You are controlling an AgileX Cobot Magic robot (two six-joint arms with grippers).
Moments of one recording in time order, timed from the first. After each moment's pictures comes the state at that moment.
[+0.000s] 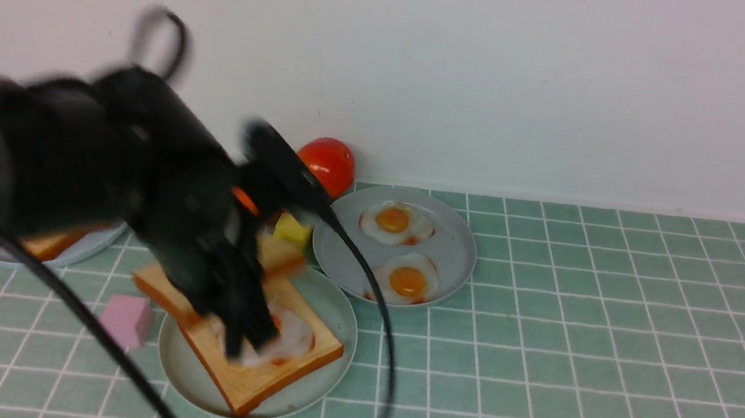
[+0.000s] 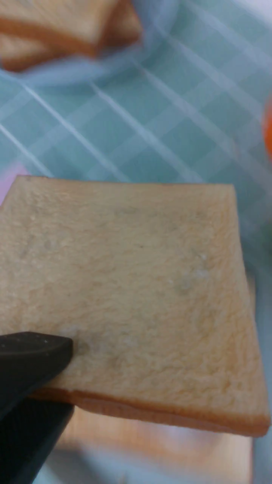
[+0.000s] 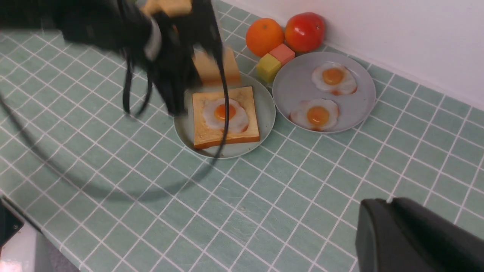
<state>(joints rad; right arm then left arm) 0.65 0.90 -1.50 0.04 1.27 0.06 -0.62 1.63 -1.12 0.35 0.73 0.02</state>
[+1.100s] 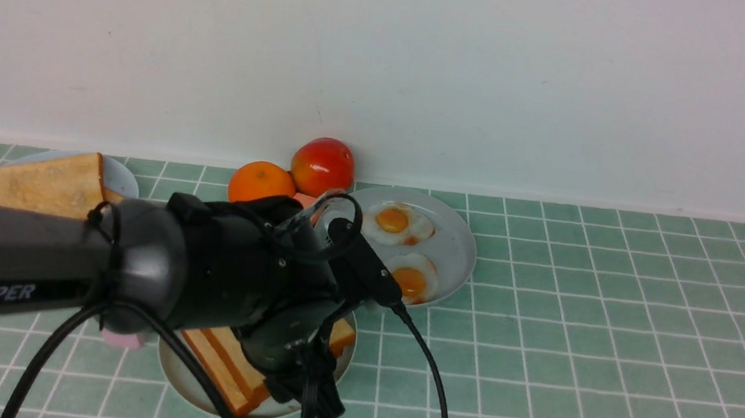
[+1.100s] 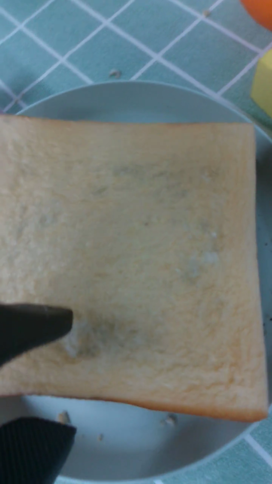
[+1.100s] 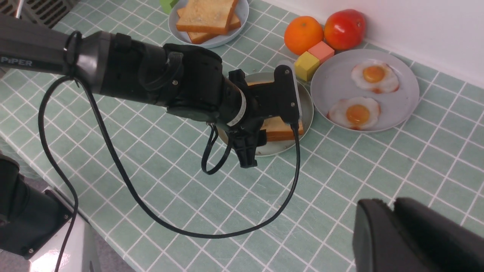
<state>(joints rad) 0.65 0.90 -1.50 0.14 1.27 0.05 -0.73 1.80 -1.12 0.46 0.65 -0.24</state>
